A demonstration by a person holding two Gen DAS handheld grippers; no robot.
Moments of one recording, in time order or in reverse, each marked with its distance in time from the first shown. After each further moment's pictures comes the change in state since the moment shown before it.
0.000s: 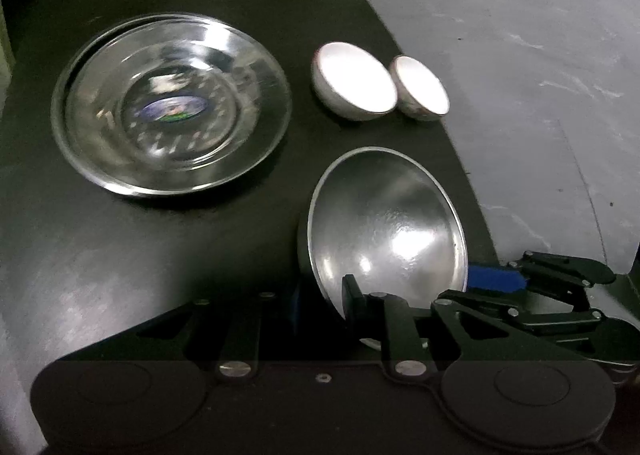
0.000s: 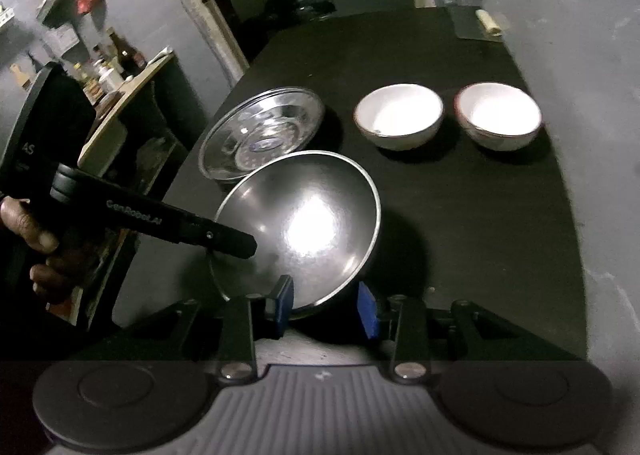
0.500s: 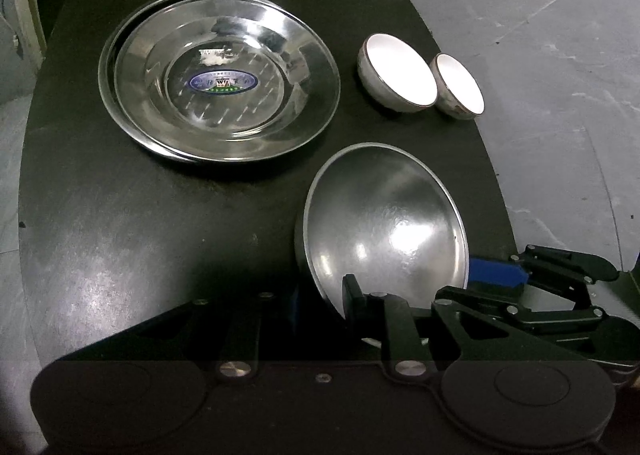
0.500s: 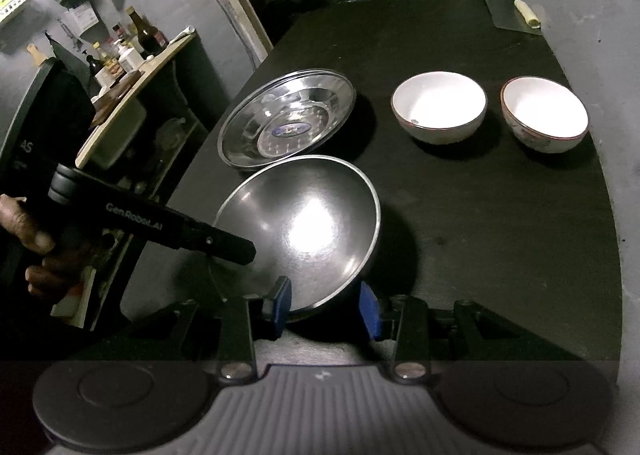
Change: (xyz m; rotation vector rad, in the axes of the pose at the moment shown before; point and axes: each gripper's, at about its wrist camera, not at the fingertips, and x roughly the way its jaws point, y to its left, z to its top) left arm -0.002 0.014 -0.008 -0.073 0.021 0.049; right arm 0.020 0.005 0.007 -0.036 0.045 0.053
